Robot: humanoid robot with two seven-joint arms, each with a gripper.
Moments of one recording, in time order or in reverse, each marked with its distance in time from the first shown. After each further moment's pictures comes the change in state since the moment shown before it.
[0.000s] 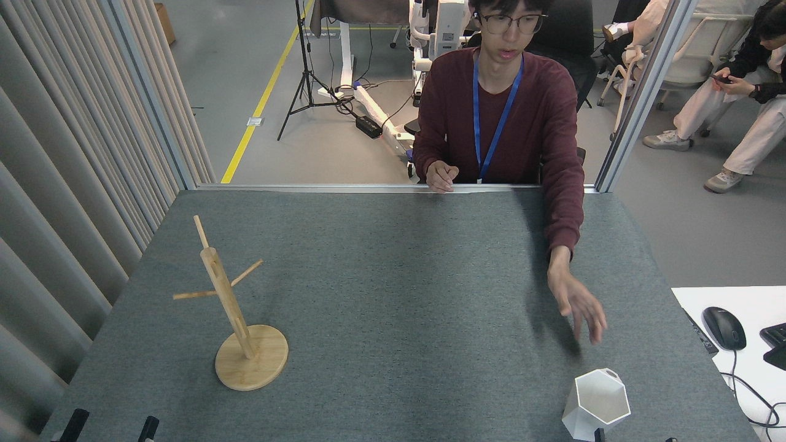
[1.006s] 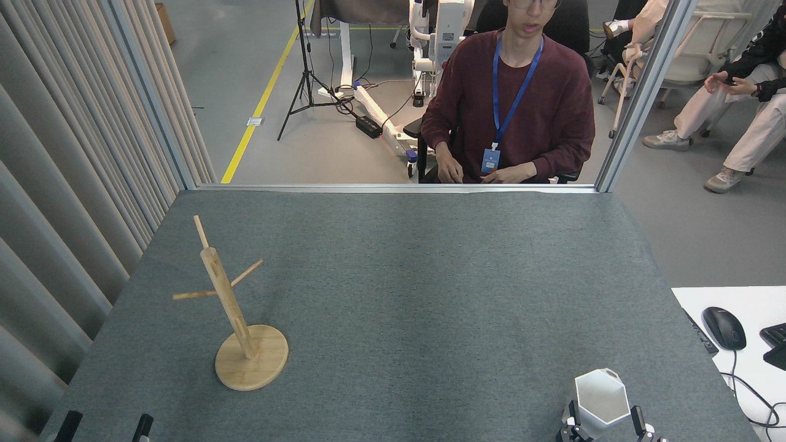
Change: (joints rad) left arm -0.015 -0.002 0.004 0.028 0.000 0.043 -0.007; right arm -0.216 -0.020 0.012 0.262 0.003 -0.062 0.020
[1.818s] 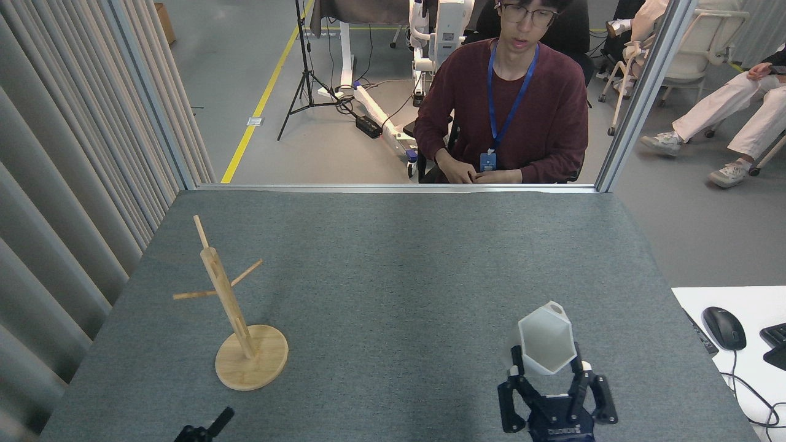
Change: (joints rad) left arm -0.025 0.012 -0.332 -0.022 -0.247 -0.196 -0.012; right arm -0.012 0.104 0.202 -0.295 0.096 -0.020 -0.009
